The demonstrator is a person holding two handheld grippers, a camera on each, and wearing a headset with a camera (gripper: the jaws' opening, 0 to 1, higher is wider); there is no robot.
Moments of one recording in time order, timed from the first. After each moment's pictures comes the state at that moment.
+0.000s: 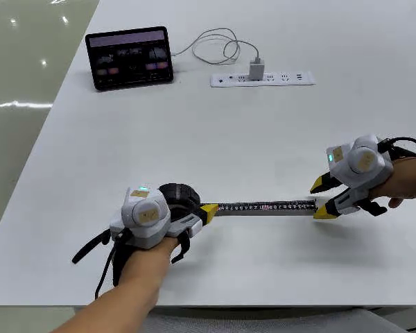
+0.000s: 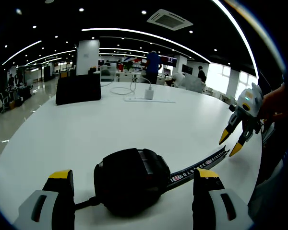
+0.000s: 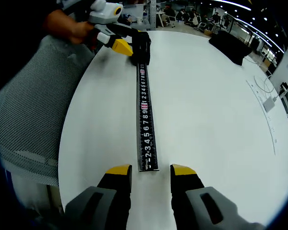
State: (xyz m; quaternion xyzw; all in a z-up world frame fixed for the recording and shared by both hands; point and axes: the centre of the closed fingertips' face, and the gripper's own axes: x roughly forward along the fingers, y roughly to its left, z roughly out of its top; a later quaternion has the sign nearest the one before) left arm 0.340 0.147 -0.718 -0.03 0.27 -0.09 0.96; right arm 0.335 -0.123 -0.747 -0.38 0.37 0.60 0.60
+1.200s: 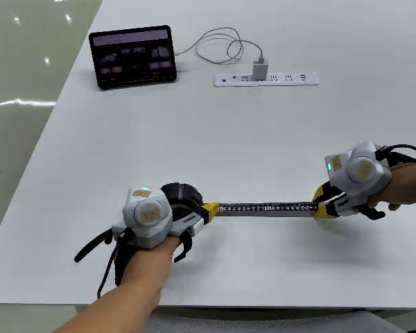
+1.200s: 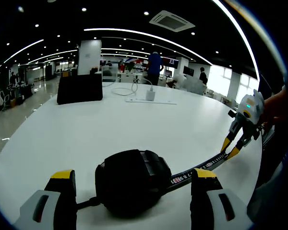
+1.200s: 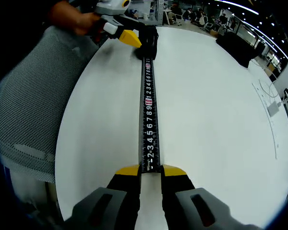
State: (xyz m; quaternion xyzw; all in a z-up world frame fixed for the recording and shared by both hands) left arm 0.342 0.149 -0.718 -0.04 0.26 -0.09 0.96; right arm 0.329 -0.120 -0.756 -0.39 0.37 0.61 0.59
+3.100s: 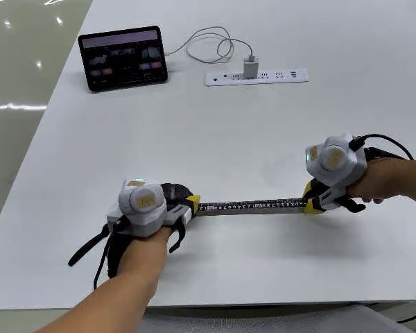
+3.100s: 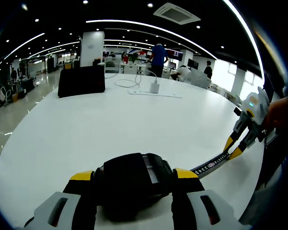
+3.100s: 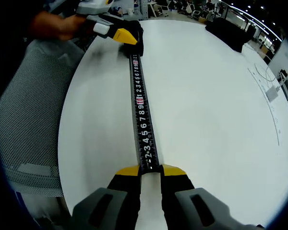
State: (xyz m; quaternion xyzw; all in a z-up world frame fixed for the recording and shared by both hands) left arm 0.347 0.151 -0.724 -0.04 0.31 -0.07 0.95; right arm 0.331 -0.115 -0.756 -0.37 0.42 0.57 0.60
